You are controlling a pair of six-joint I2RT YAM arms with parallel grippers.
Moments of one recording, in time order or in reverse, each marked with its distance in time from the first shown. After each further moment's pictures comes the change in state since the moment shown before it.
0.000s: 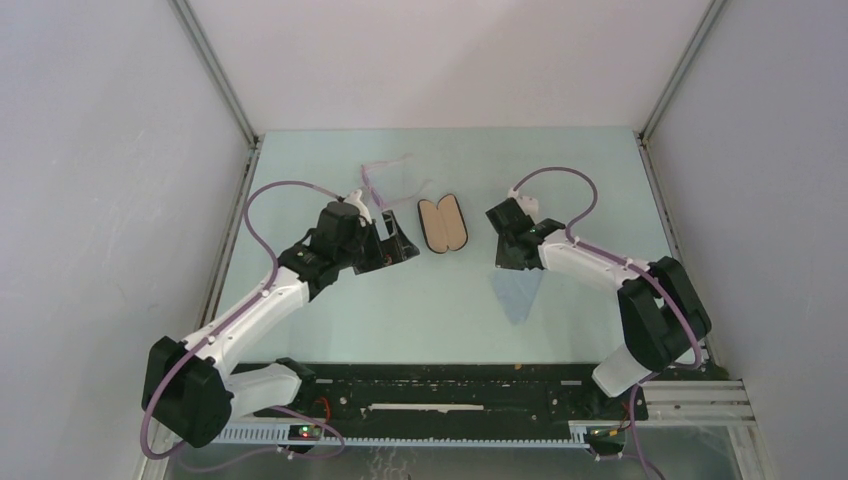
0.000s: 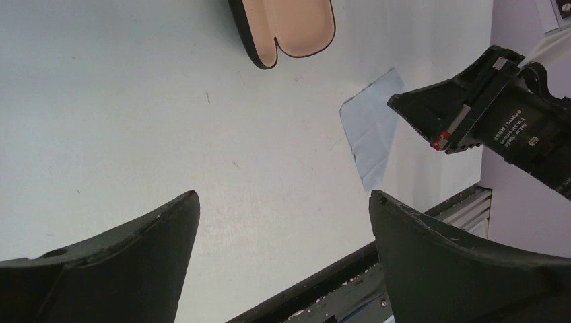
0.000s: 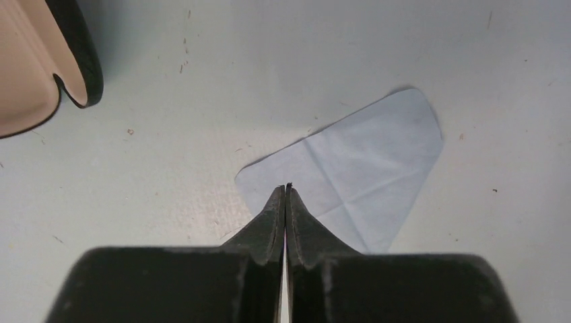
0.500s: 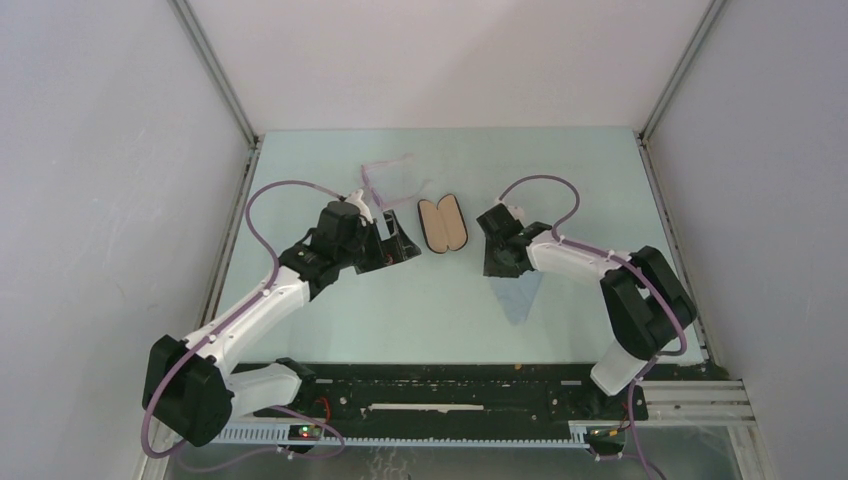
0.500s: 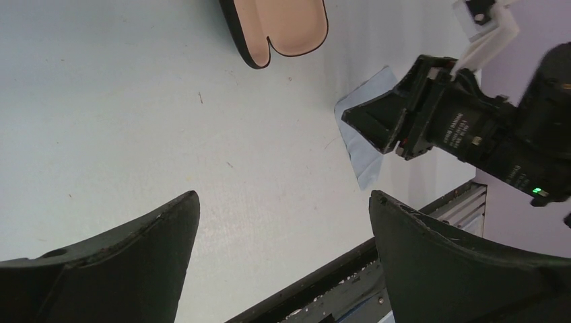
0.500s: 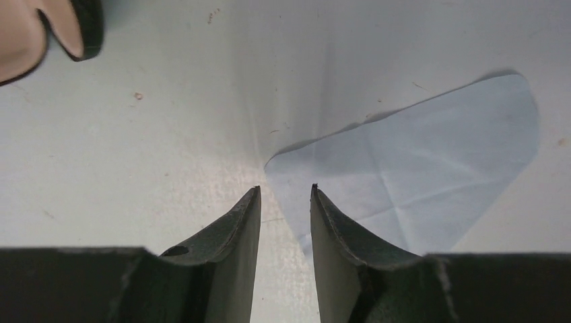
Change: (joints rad) left arm 0.000 0.006 0.000 0.015 0.018 0.000; right arm 0.020 0.072 -0.002 0.039 -0.112 -0.020
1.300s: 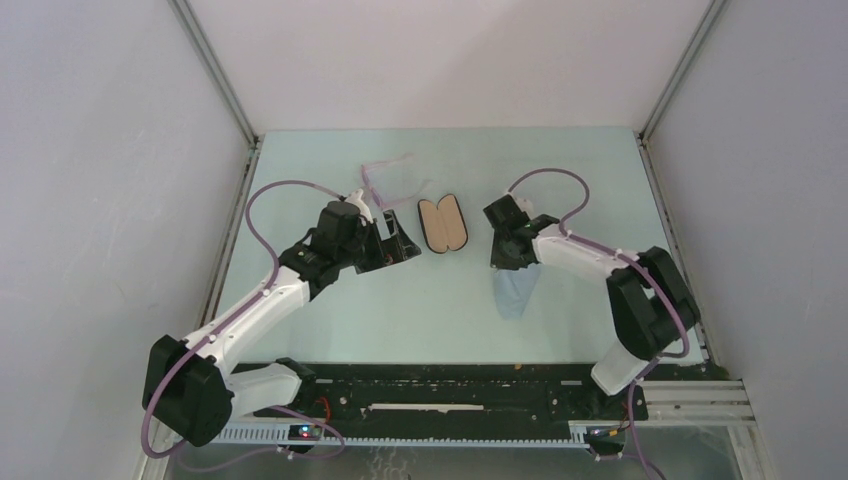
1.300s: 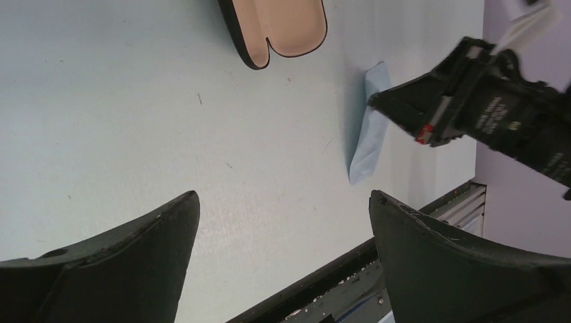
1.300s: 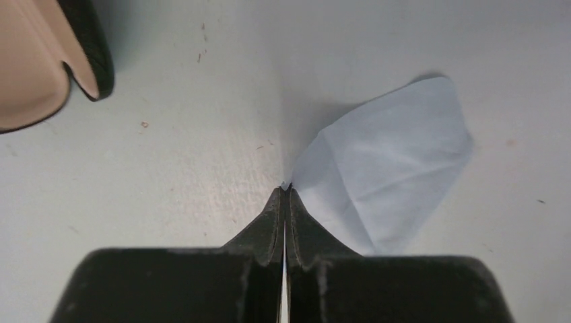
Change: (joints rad) left arm 0.000 0.000 0.000 0.003 0.000 0.000; right arm -0.042 0.014 0.039 -0.028 0.013 0.022
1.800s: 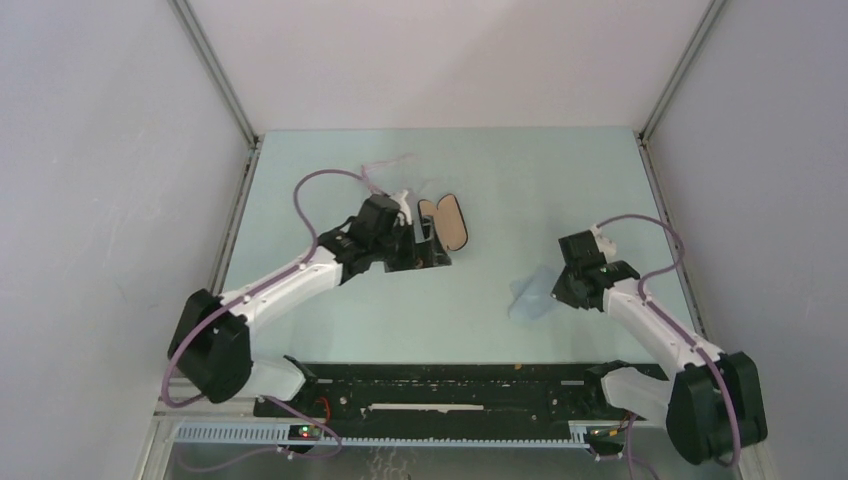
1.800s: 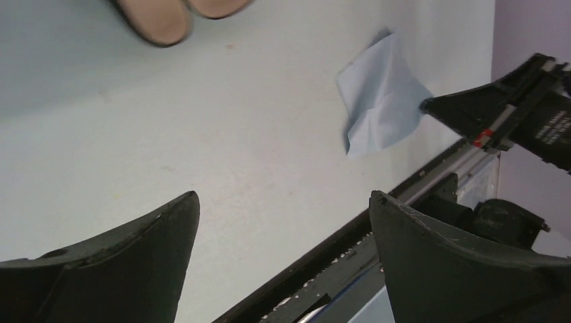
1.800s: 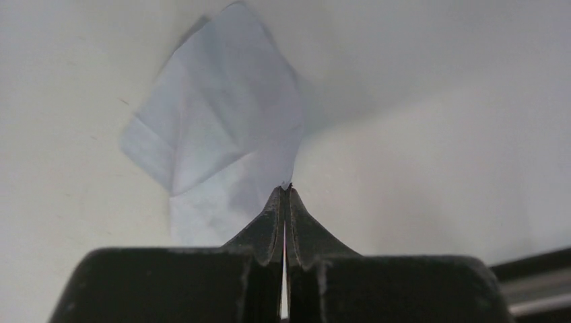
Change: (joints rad) left arm -0.131 0.206 0.114 0.005 0.043 0.035; right arm -0.272 -0.558 -0.398 -0.136 0.016 0.096
